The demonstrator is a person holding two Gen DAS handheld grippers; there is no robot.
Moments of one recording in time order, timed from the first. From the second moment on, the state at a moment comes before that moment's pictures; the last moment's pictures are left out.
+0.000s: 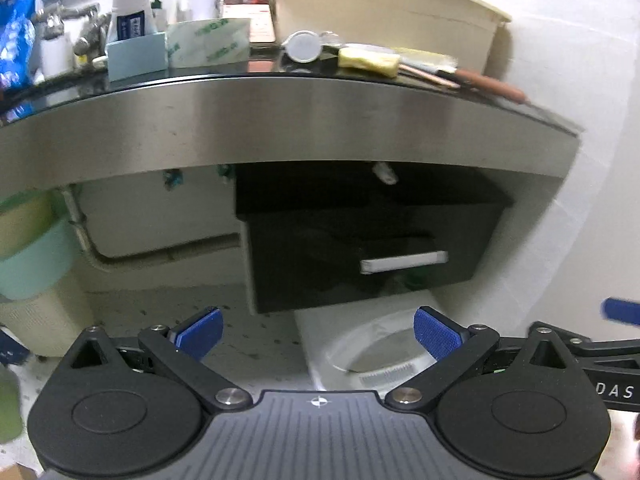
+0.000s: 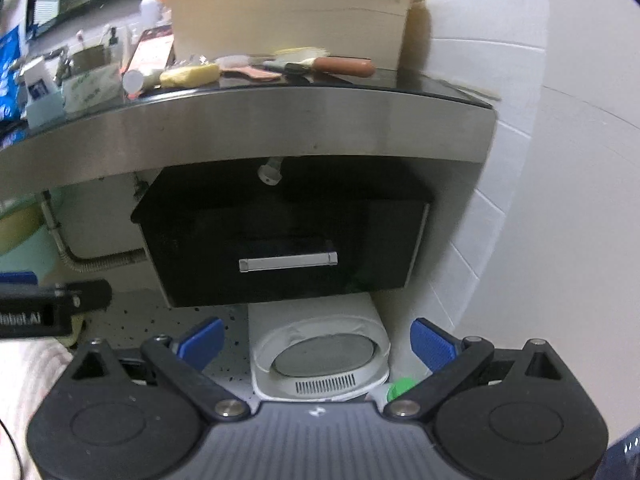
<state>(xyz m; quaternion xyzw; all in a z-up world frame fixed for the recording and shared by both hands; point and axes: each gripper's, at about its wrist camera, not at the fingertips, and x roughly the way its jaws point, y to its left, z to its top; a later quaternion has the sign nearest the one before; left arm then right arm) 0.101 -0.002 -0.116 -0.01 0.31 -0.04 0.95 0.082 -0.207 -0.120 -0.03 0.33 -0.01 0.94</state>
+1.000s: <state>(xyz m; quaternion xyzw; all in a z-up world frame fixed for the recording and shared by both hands) 0.125 0.037 -0.138 -0.10 0.25 -0.08 0.96 0.211 -0.198 -0.182 -0.16 0.32 0.13 0.93</state>
